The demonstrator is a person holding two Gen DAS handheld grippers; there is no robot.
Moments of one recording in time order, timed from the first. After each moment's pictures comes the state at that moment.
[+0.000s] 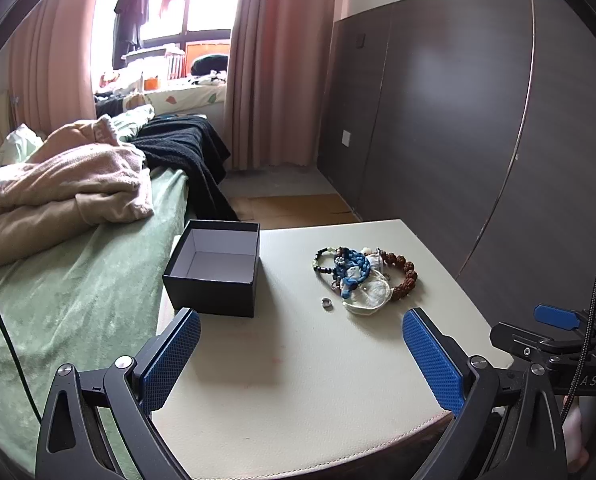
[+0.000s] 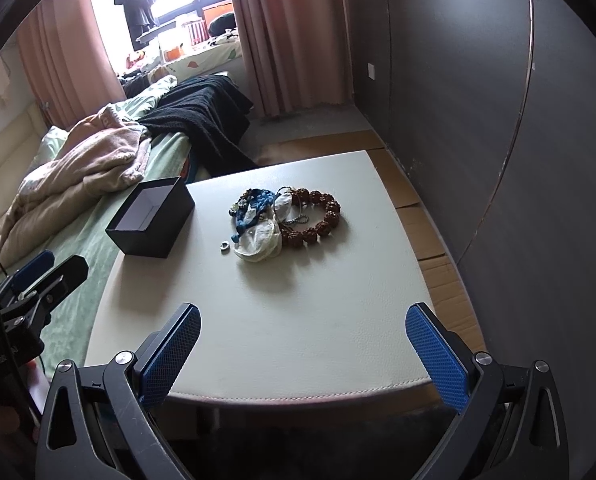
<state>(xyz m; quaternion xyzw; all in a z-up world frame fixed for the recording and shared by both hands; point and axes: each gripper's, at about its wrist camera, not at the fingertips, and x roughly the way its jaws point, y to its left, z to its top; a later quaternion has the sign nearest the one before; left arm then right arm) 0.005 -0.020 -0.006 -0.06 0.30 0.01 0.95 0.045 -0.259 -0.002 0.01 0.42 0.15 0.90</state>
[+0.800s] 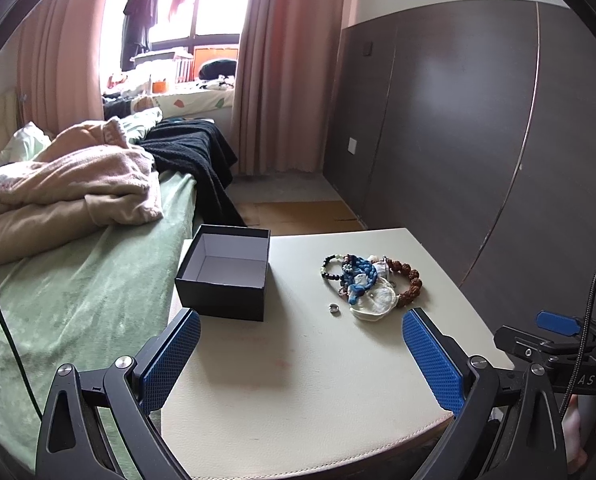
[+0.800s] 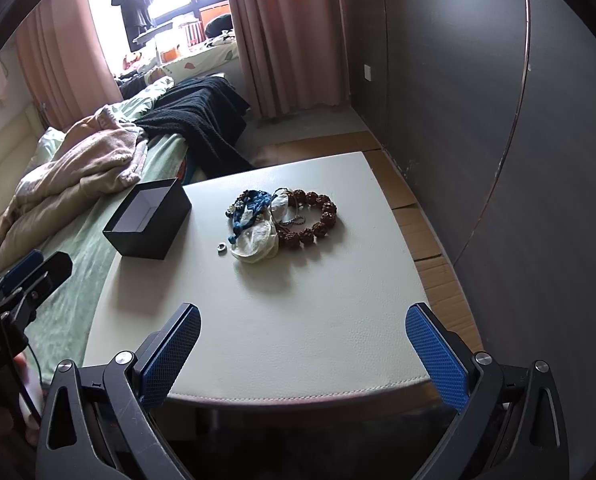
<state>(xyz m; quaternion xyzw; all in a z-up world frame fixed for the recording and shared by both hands) 0.000 -0.012 -0.003 -0.07 0.30 0.02 0.95 0.044 -0.259 -0.001 0.01 0.41 0.14 0.90</state>
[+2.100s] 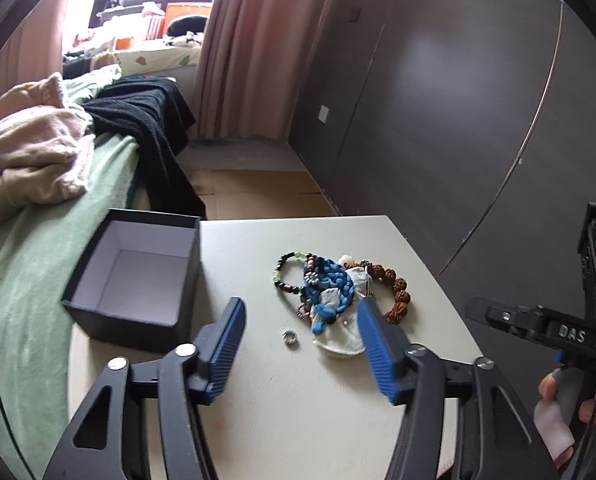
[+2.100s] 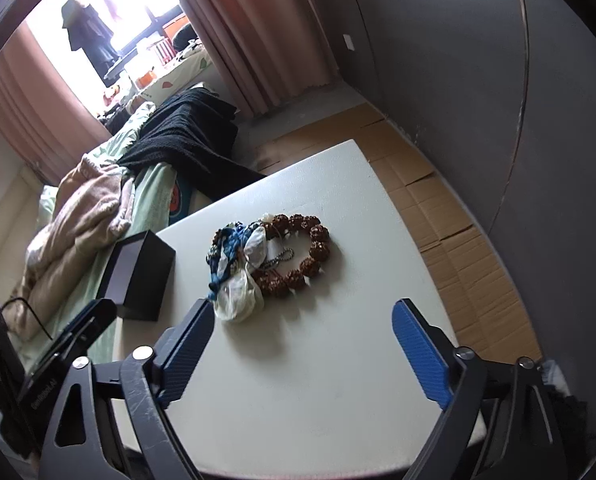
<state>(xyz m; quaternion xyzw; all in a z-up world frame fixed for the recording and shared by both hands) 0.108 -0.019 -0.042 -0.11 0.35 -0.06 0.93 0.145 -0.280 -0.036 0.14 0.46 0.15 0.87</state>
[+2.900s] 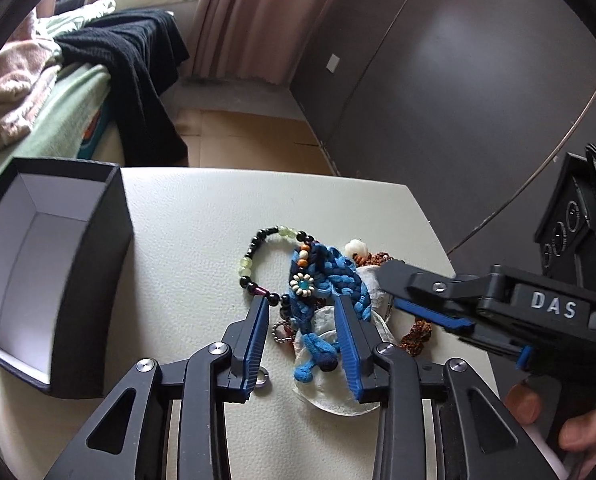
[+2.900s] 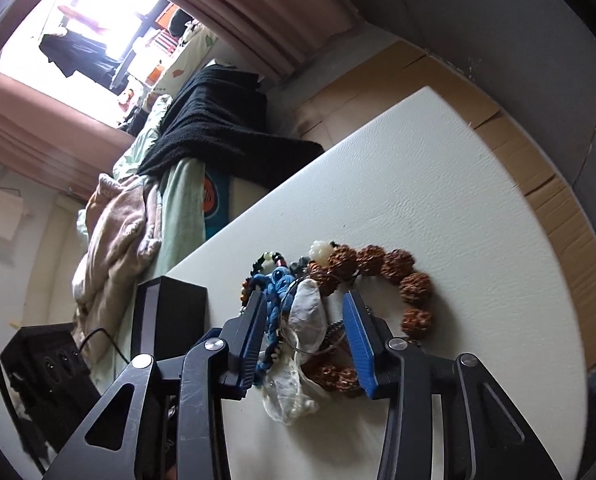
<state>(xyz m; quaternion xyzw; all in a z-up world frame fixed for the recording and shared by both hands) 0.193 -0.029 -0.100 -0.17 0.44 -0.07 0.88 0.250 -0.221 -0.096 0.25 0.53 0.23 0.78</state>
